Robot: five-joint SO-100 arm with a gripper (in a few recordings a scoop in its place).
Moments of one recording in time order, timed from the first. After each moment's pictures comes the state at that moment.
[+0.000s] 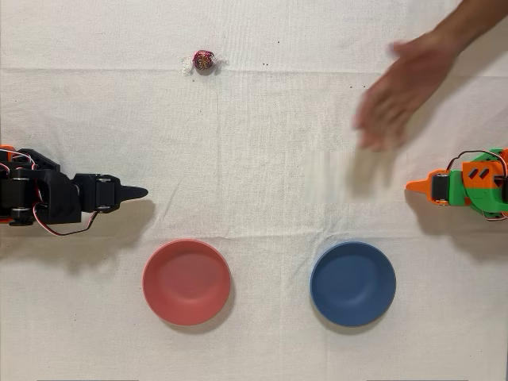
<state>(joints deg) 2.7 189.0 181.1 53.8 2.1</state>
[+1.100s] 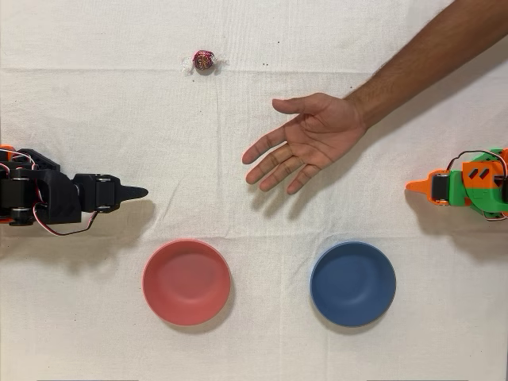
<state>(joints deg) 2.7 189.0 181.1 53.8 1.8</state>
